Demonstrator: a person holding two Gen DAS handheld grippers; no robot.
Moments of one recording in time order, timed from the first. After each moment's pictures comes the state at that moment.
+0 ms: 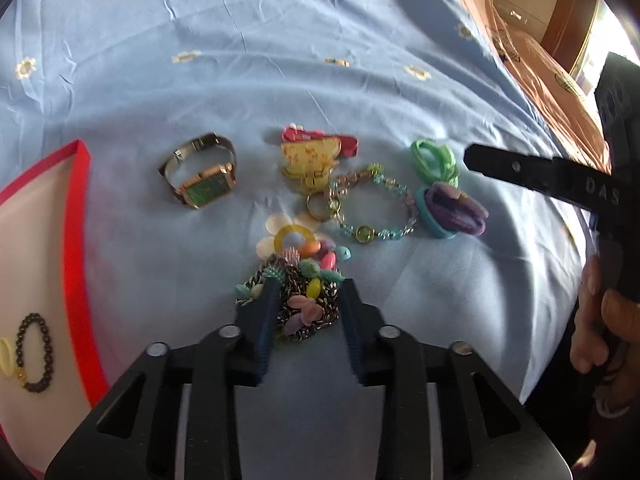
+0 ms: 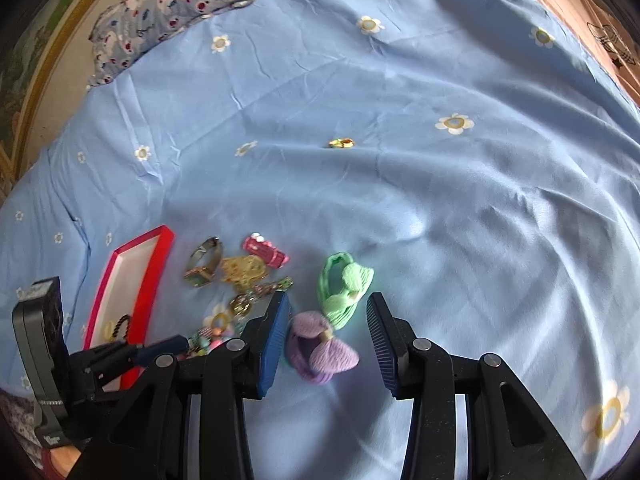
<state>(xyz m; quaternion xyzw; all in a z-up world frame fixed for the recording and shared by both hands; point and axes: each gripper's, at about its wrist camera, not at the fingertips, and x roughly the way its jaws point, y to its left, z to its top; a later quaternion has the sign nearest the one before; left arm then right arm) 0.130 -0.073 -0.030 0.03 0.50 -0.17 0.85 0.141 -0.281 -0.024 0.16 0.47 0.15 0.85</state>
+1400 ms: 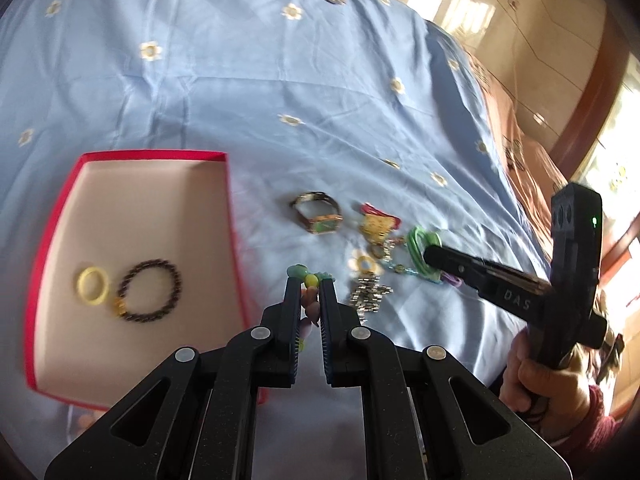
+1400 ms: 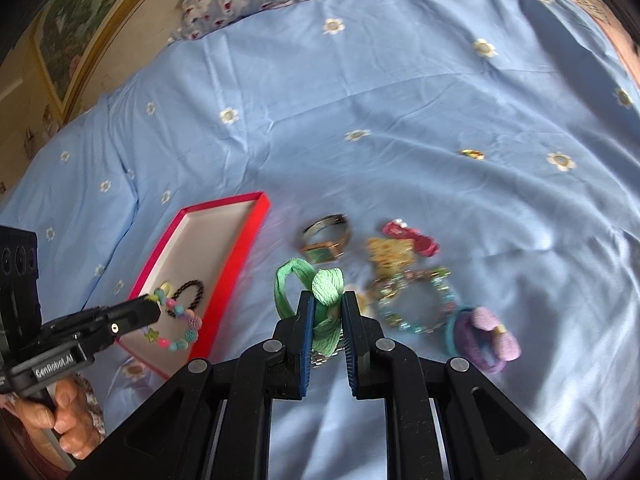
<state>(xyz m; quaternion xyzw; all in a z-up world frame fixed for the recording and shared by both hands) 0.056 0.059 0.045 -0.12 0.40 -0.11 0.90 0.102 -0.177 0.016 0.11 0.44 0.26 0.85</state>
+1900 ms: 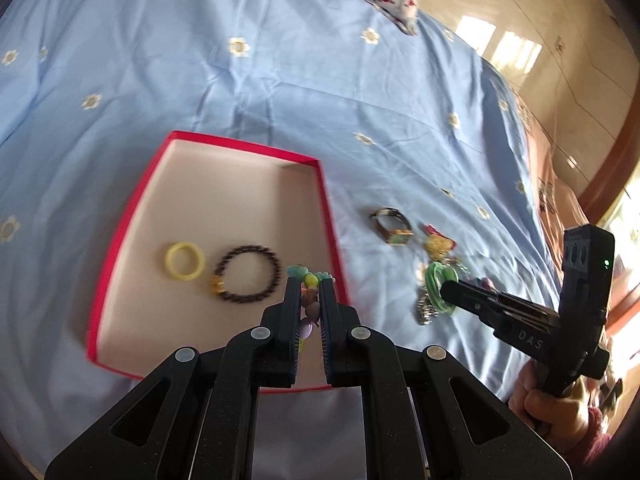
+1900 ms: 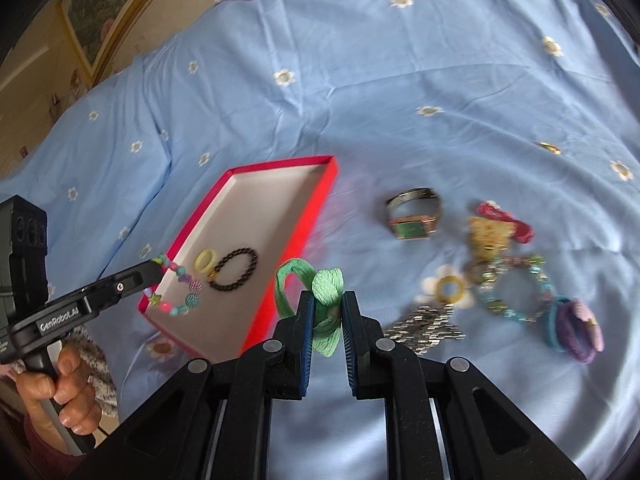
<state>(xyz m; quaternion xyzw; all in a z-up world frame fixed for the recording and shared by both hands) 0.027 0.135 0.034 -0.17 0.39 -0.03 0.91 0.086 -0.108 0.012 0.08 0.46 0.32 0.83</state>
